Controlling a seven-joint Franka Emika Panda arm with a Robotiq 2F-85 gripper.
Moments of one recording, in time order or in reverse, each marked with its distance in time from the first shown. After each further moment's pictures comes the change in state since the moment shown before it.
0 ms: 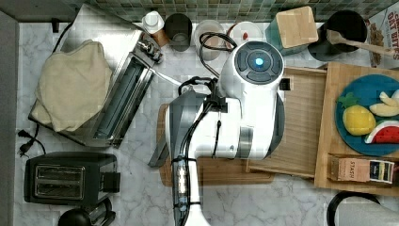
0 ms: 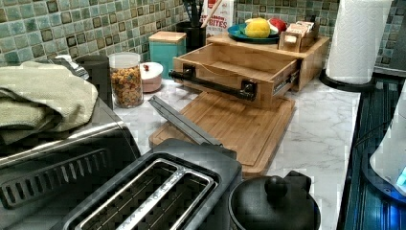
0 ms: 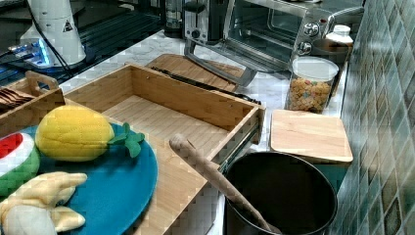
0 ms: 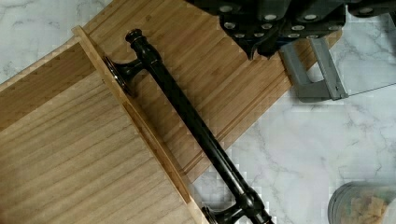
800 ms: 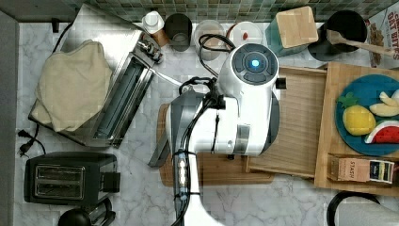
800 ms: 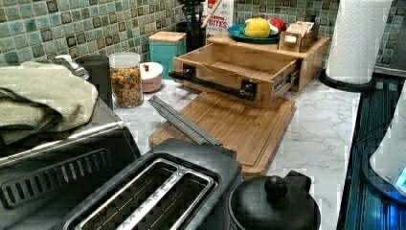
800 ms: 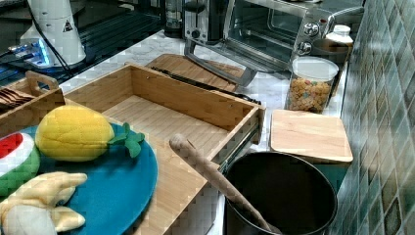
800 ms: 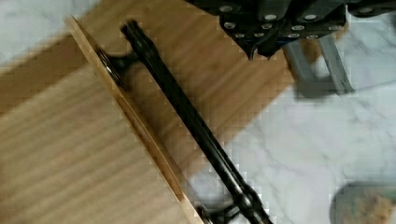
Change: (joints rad) arm 0.001 0.029 0.002 -0.034 0.000 0.086 -0.010
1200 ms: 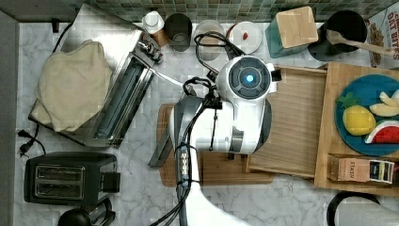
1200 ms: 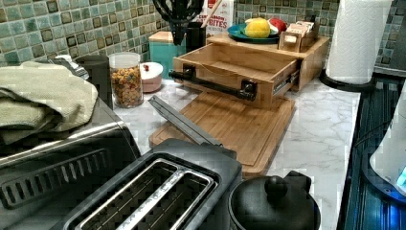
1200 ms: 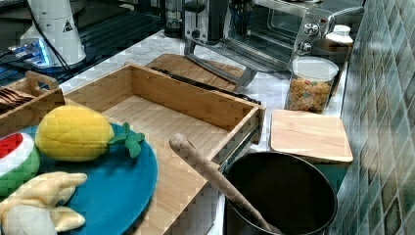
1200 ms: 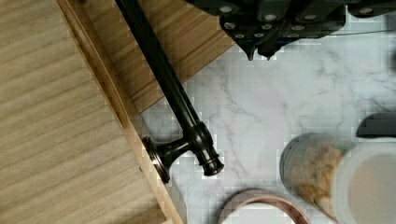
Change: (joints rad) arm -0.002 0.038 0.004 -0.101 0.000 0.297 -0.130
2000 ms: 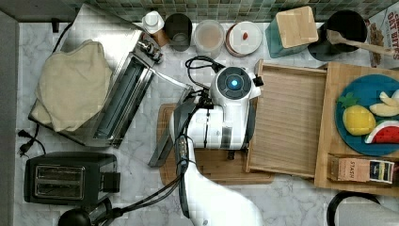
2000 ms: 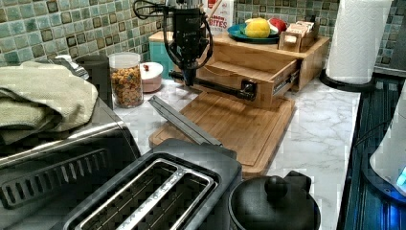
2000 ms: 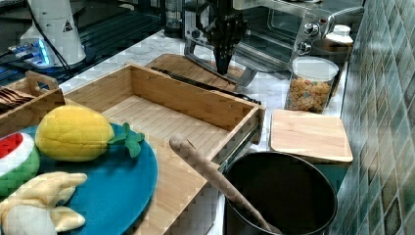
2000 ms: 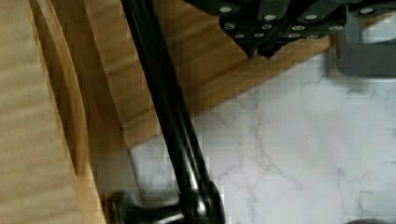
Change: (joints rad) arm 0.006 0.128 0.015 -0.096 -0.017 0.115 -0.156
